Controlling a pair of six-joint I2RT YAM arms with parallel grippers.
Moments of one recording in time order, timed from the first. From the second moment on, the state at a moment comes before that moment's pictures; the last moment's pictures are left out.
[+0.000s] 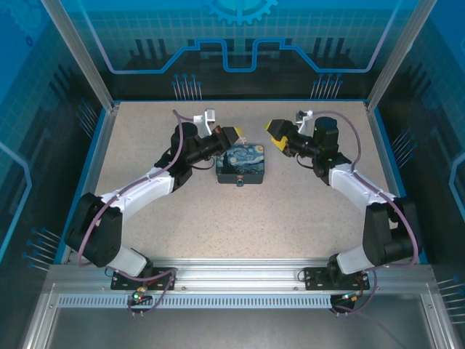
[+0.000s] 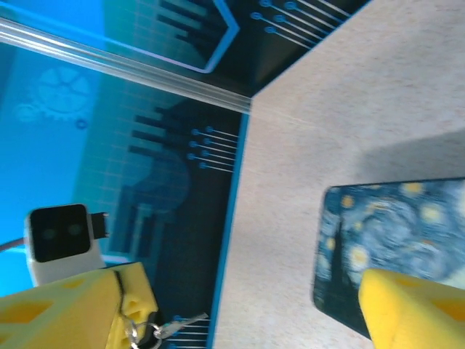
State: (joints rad) left arm -0.46 1.51 0.99 0.42 0.41 -1.08; right arm 0.22 1.48 0.93 0.32 -0.70 1.06
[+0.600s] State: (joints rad) left arm -0.45 1.60 0.99 0.60 0.41 -1.25; right arm 0.35 1.63 0.92 0.78 -0.68 1.26
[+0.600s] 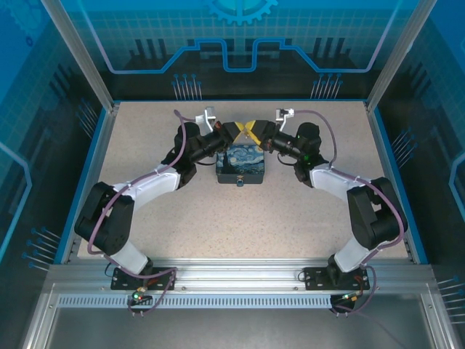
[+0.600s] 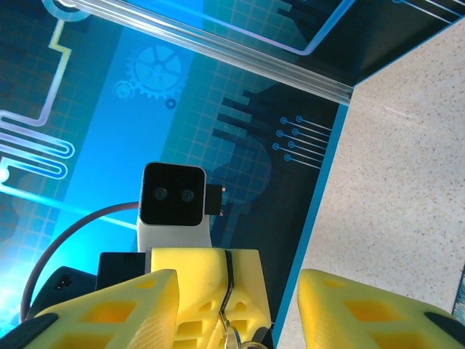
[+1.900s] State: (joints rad) left arm -0.45 1.61 0.99 0.62 0.39 -1.27; right arm 0.38 1.61 0.90 0.77 -0.66 1.26
